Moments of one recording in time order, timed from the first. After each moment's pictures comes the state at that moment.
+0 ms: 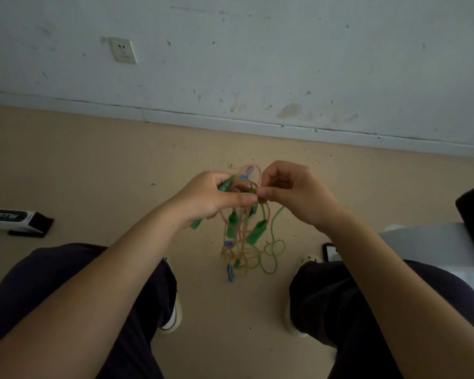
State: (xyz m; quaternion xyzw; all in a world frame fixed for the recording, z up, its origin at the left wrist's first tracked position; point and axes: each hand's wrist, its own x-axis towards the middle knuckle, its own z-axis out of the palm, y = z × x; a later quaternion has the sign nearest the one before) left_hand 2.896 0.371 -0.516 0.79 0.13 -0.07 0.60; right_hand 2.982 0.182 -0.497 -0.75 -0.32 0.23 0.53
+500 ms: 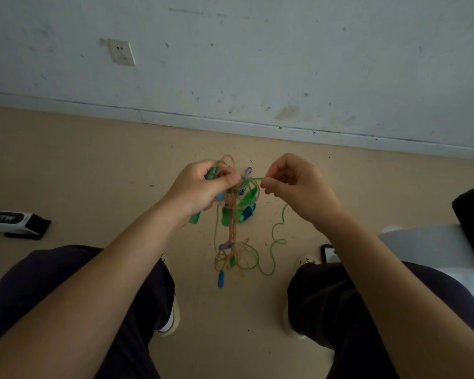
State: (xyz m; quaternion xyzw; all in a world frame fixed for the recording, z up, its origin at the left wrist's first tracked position) left_hand 2.899 0.373 -0.511 0.76 0.19 0.04 0.62; right_hand 2.984 0.181 -0.495 -0.80 -0.27 0.15 0.52
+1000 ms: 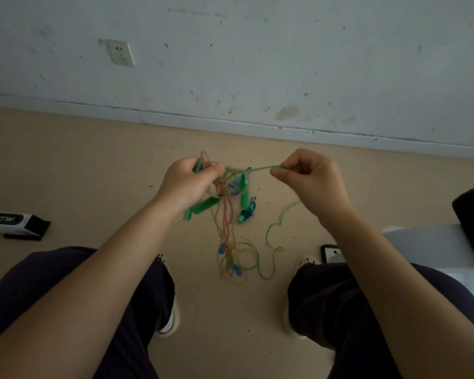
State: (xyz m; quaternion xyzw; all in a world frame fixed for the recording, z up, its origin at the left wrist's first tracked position) left_hand 2.900 0.381 -0.510 0.78 0.28 0.08 0.56; right_hand 2.986 0.178 -0.483 -0.82 -0.20 0.08 0.53
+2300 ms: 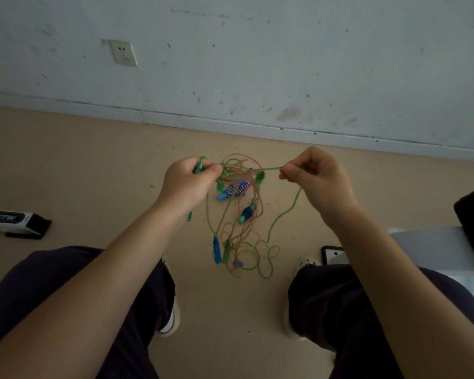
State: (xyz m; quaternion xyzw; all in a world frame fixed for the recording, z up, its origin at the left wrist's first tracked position) left_hand 2.898 0.379 -0.508 0.76 0.30 0.13 0.57; right_hand 2.998 0.171 -0.493 -0.79 -0.18 0.10 0.57
